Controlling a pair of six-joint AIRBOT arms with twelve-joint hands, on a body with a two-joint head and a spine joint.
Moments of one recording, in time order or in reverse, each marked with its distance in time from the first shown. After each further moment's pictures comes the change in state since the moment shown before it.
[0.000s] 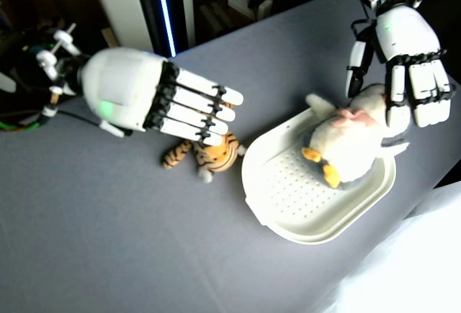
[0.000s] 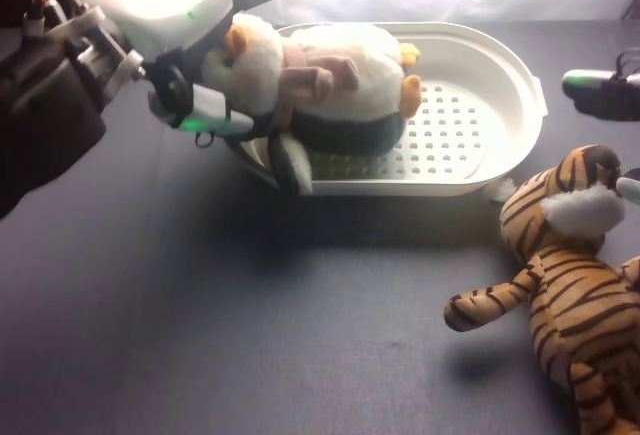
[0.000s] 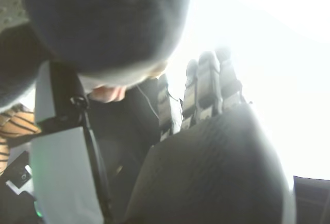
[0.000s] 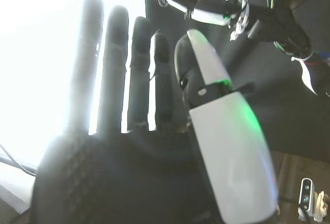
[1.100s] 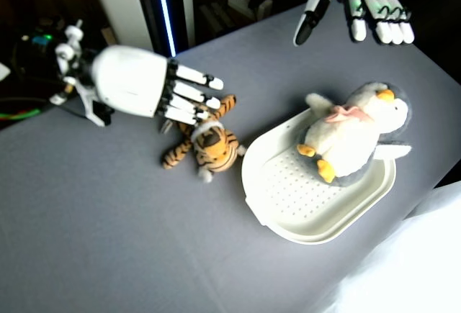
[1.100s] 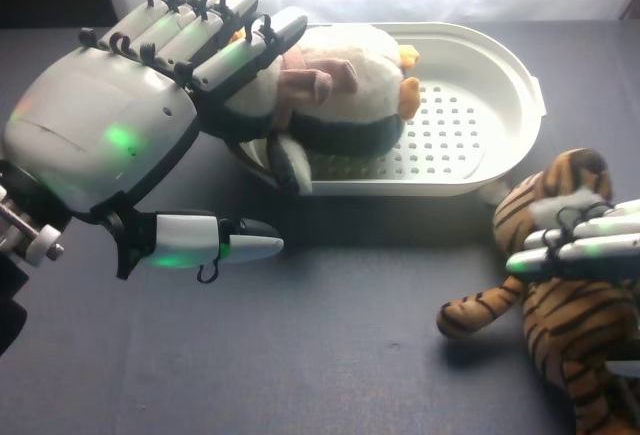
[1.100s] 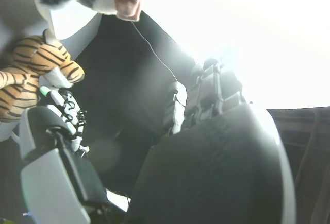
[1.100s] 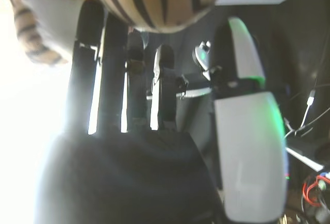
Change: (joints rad) left arm 0.315 0.184 -0.344 0.145 -0.509 -0.087; right arm -0.002 0.027 -0.020 -0.334 -0.366 0.017
